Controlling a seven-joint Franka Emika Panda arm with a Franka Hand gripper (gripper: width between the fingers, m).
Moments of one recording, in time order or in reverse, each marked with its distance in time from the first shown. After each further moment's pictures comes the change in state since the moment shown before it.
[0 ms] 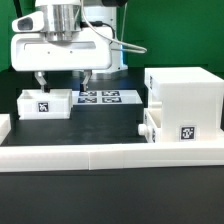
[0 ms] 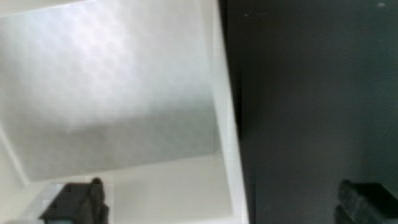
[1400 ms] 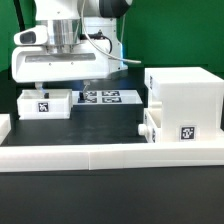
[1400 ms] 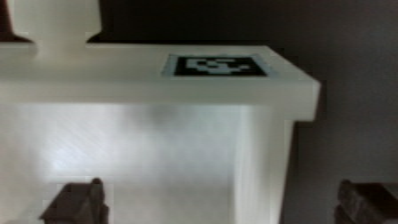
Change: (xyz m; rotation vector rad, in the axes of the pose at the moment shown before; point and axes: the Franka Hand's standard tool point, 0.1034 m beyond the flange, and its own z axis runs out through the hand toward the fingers) arm -0.024 0.005 0.020 0.008 -0.050 -0.157
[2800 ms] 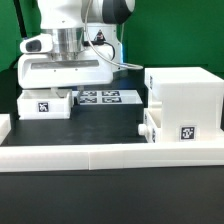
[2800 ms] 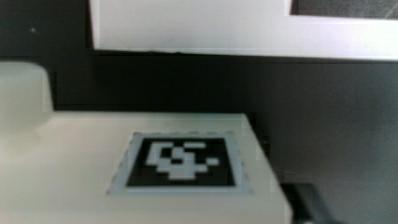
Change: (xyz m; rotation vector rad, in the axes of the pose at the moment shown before) arm -0.017 -0.009 0.015 0.009 -0.034 -0.005
